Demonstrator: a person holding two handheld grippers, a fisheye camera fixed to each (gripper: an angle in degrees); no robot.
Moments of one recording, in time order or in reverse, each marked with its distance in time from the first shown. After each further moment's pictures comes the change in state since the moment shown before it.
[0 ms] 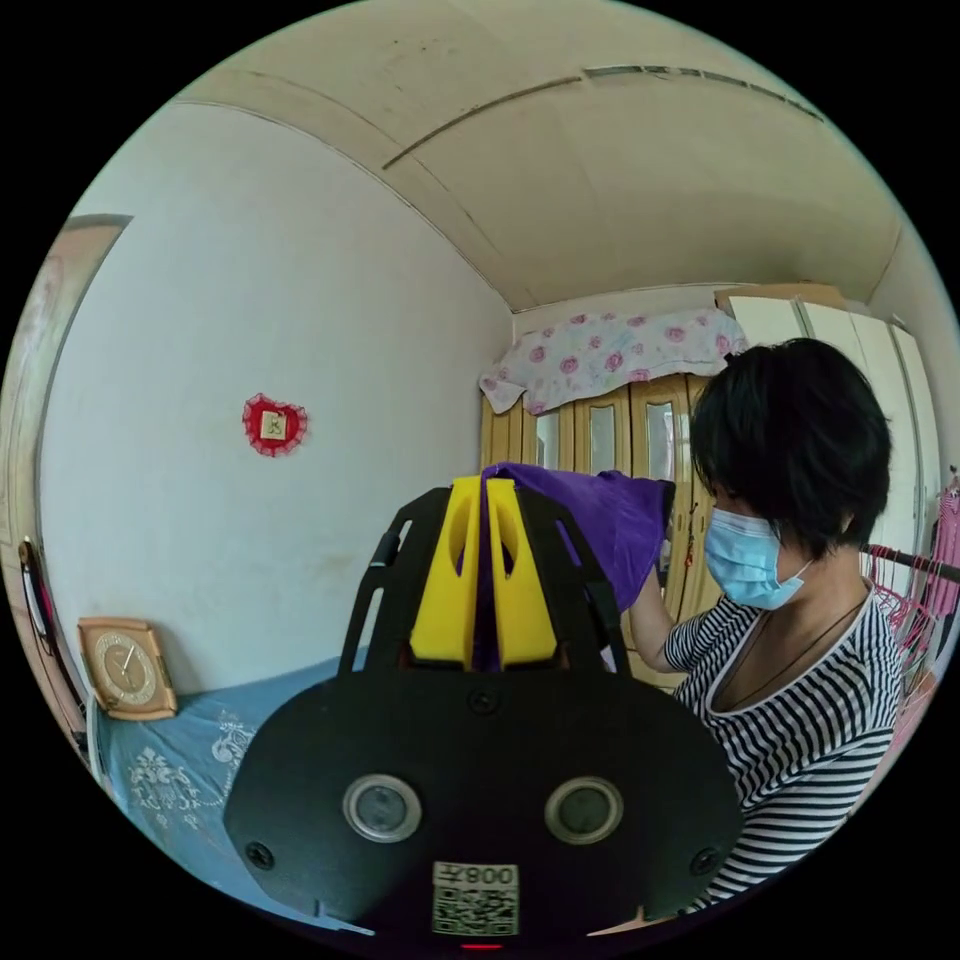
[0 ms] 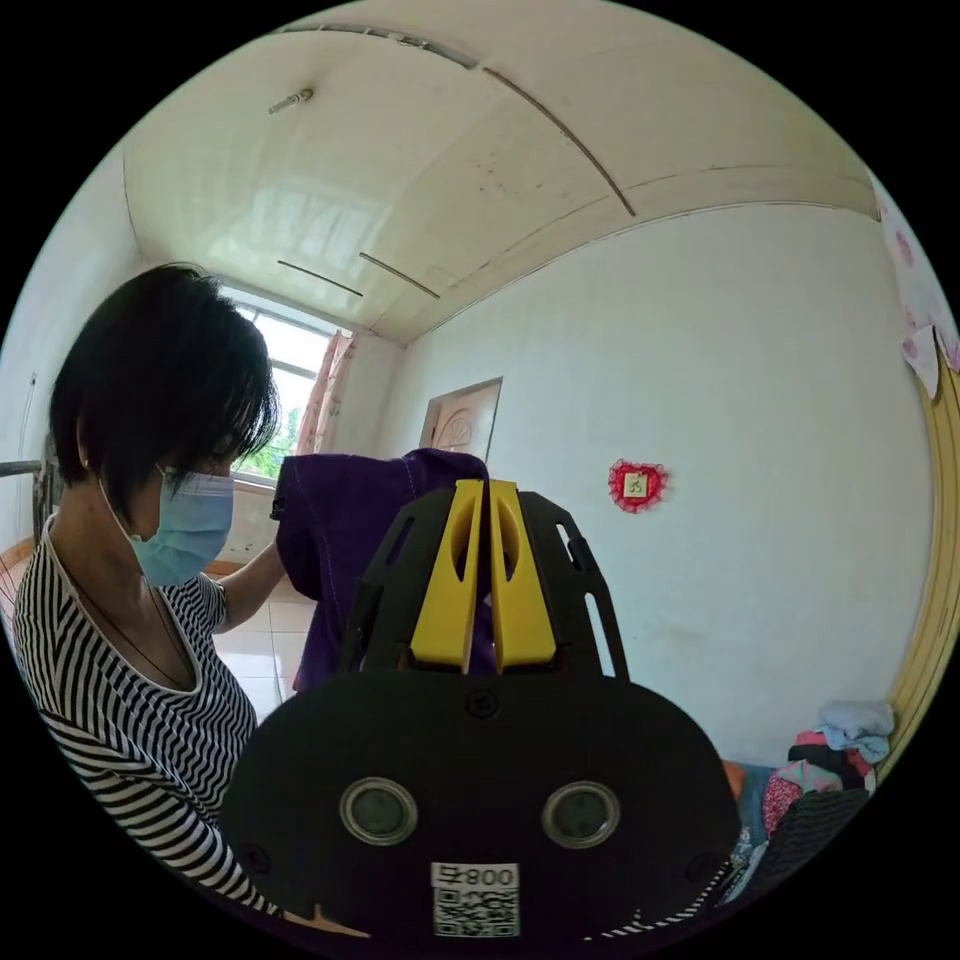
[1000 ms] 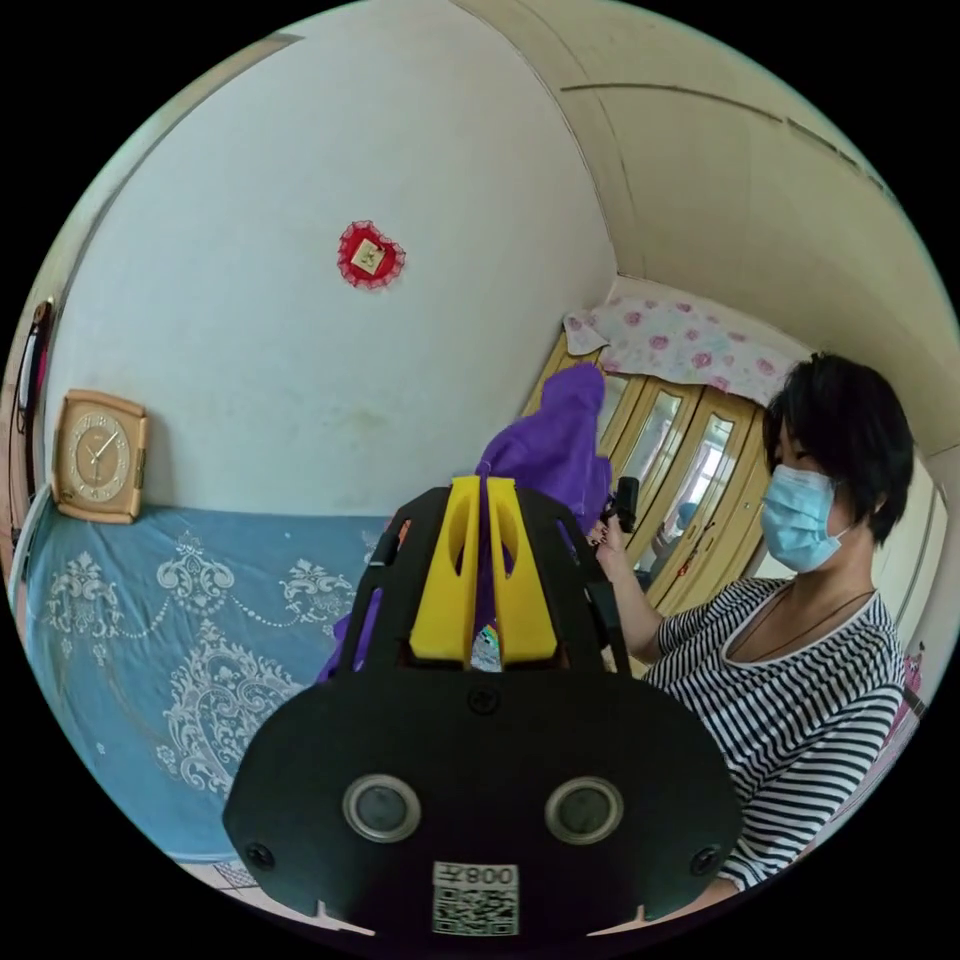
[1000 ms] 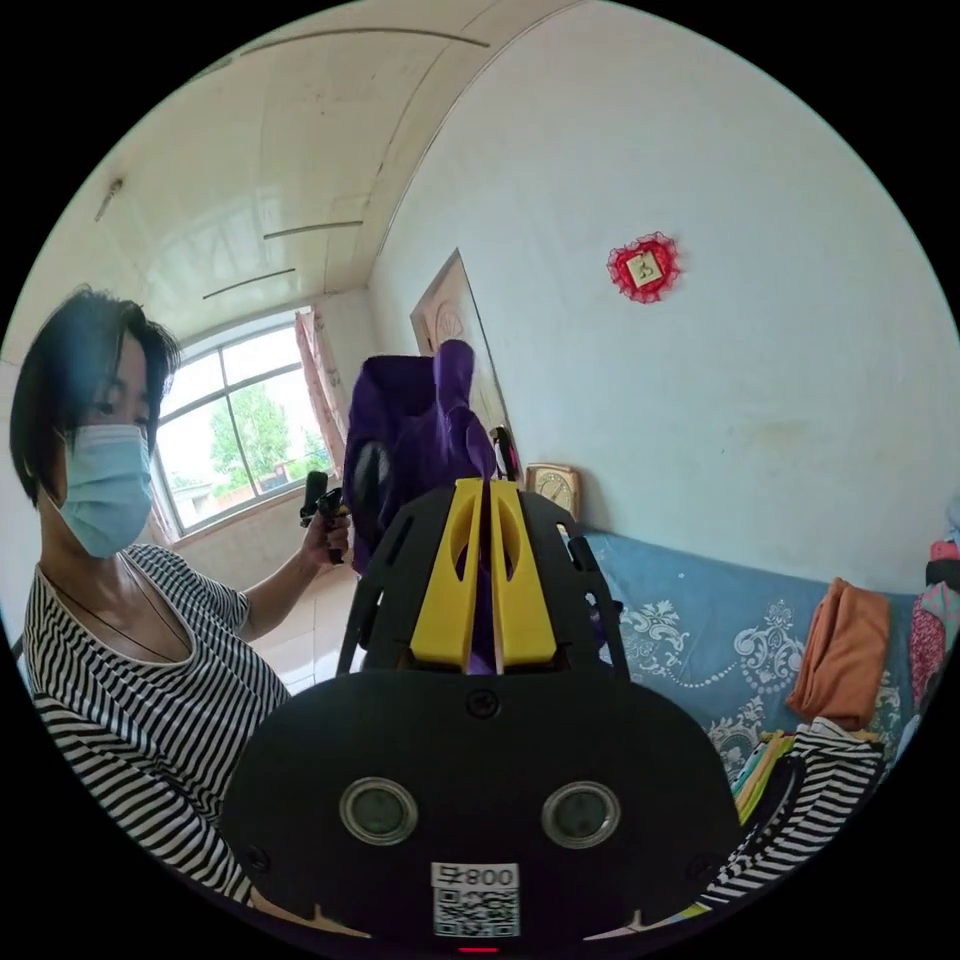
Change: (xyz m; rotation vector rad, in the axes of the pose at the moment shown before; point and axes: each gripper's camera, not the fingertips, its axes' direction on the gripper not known) left arm -0.177 0.224 -0.045 -0.184 0.017 -0.420; right arm 0.103 0.218 0.236 -0.297 -0.232 0.431
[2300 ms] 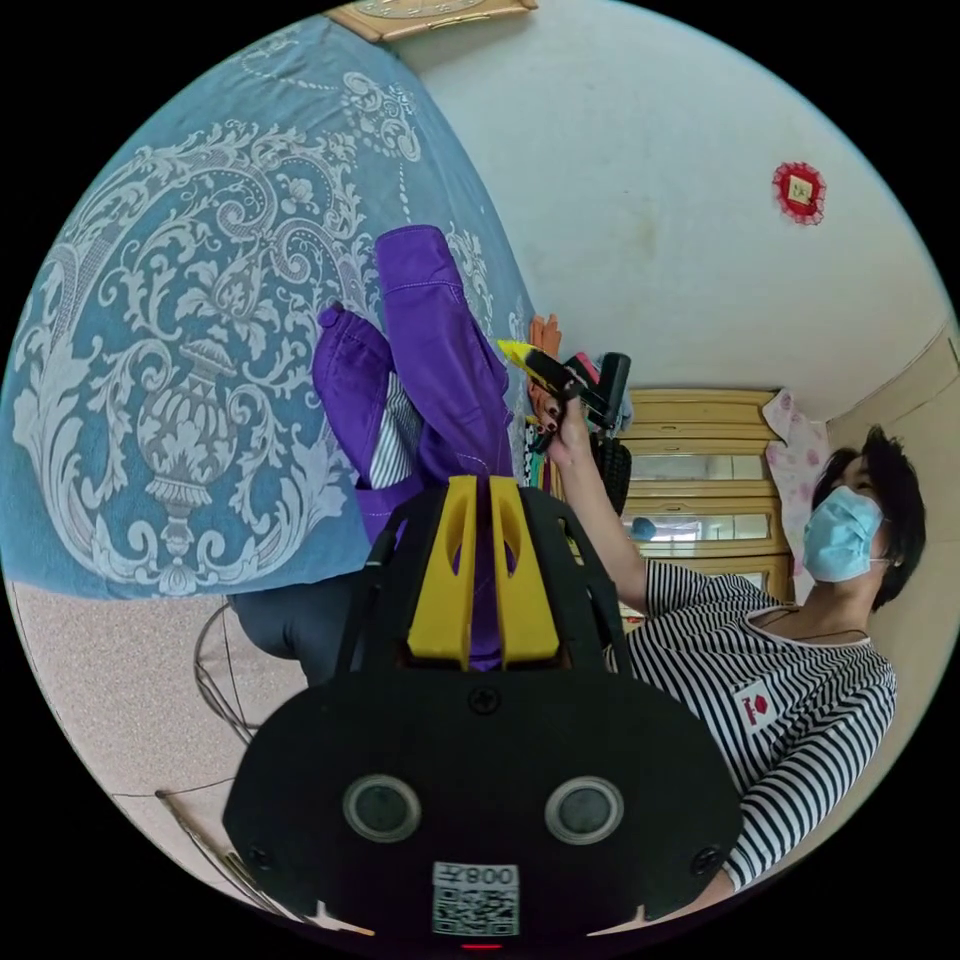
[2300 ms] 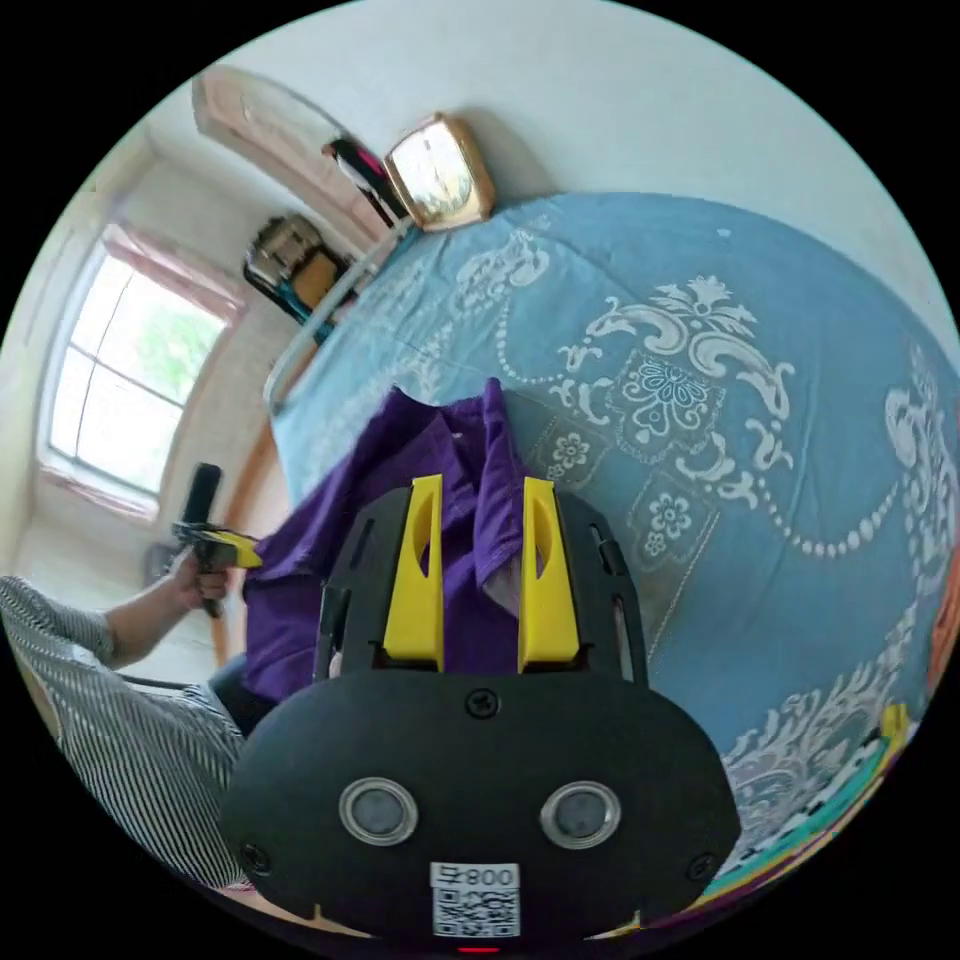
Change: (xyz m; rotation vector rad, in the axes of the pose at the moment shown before) left arm -0.512 0.460 0.004 -0.420 -0.023 -0.935; right arm 0.349 0.264 0.605 -0.900 0.099 0.303
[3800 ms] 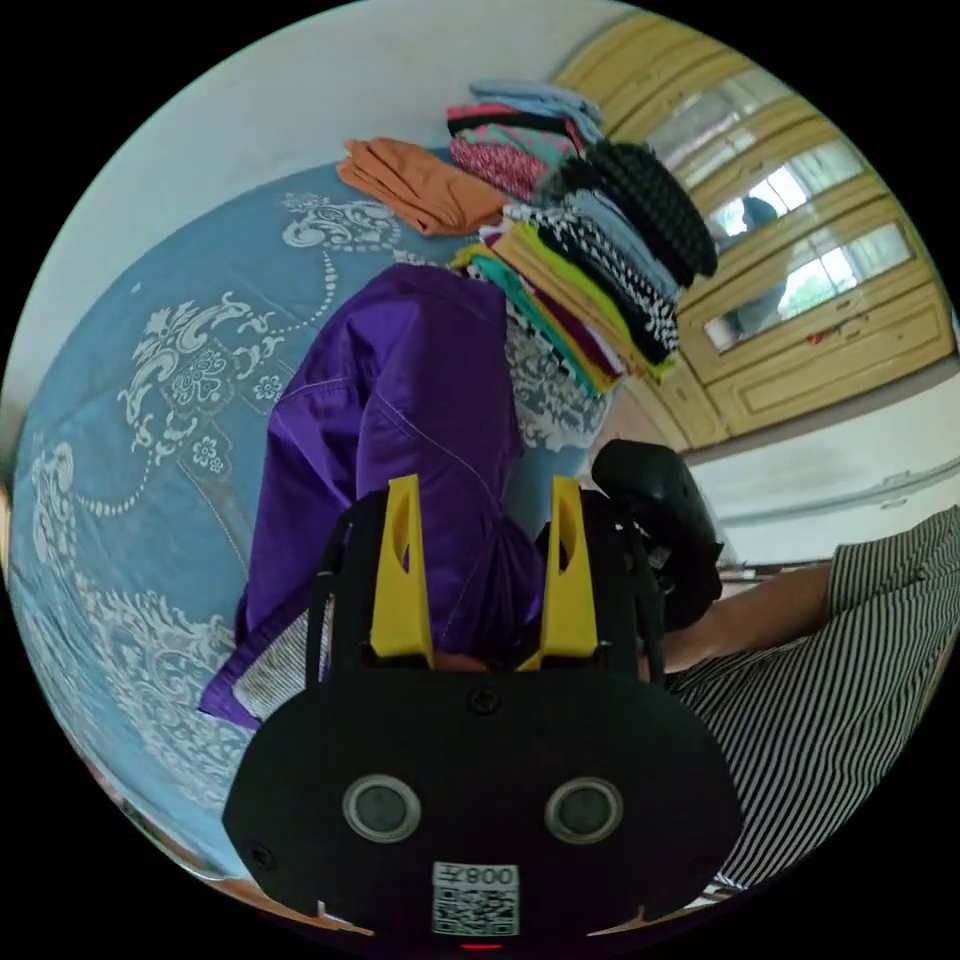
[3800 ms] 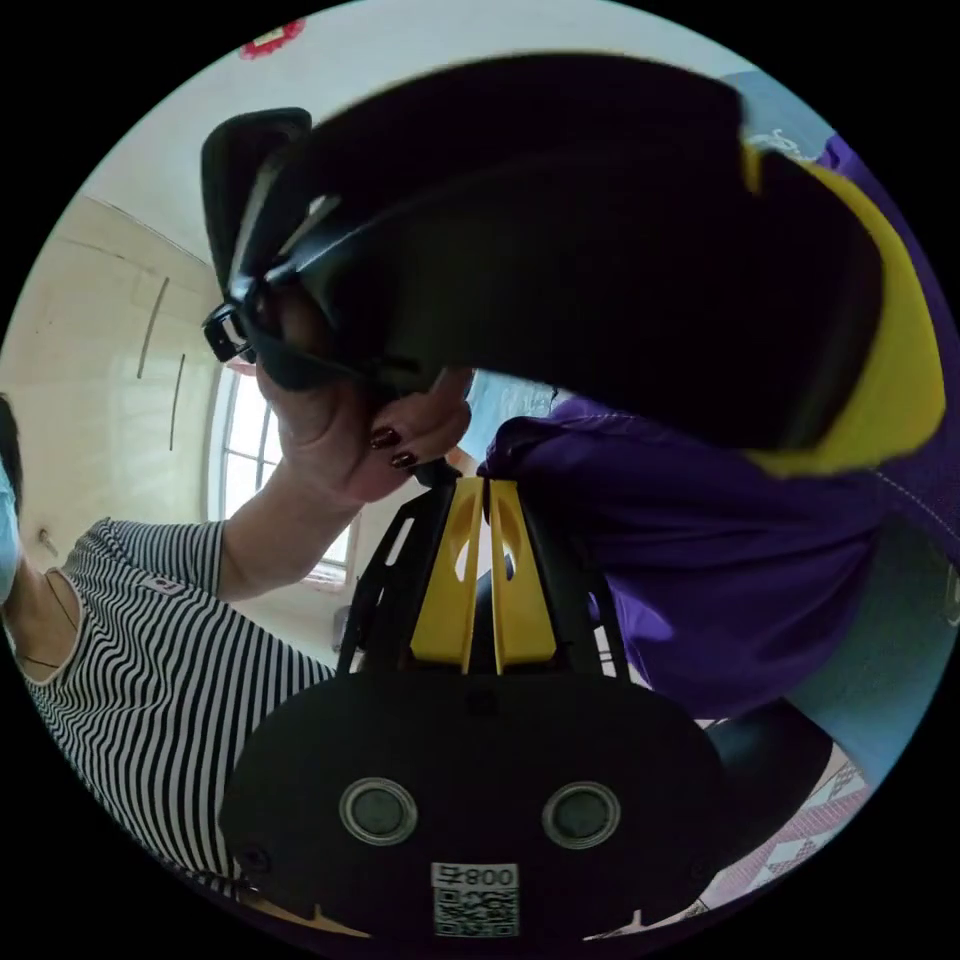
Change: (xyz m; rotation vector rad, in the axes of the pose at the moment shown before) left arm 0.043 0.075 0.289 -0.609 -0.640 0.822; right arm -0.035 0.303 0.074 0.232 -0.708 0.262
